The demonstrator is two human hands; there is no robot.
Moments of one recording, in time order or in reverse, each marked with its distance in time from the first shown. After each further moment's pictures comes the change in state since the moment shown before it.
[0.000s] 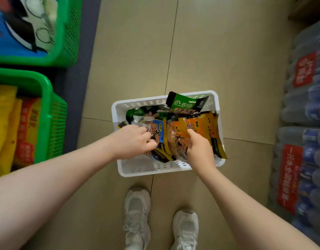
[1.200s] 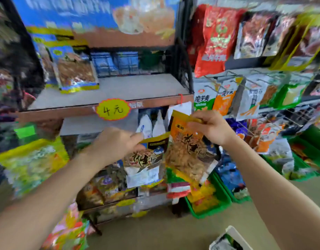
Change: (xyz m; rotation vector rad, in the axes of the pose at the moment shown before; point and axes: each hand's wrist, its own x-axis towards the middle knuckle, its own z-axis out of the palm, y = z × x) left_hand -0.591 0.479 -0.588 0.679 0.392 -1.482; right_hand -0.712 -0.502 -0.210 -0.127 -0.559 -1.781
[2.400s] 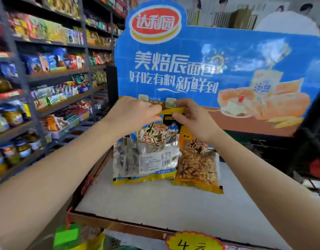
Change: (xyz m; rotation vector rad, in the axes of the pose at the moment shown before) left_hand 0.034 -0.370 0.012 0.428 0.041 -0.253; right_hand 0.418 -0.103 0.138 -0.009 -0.103 -0.331
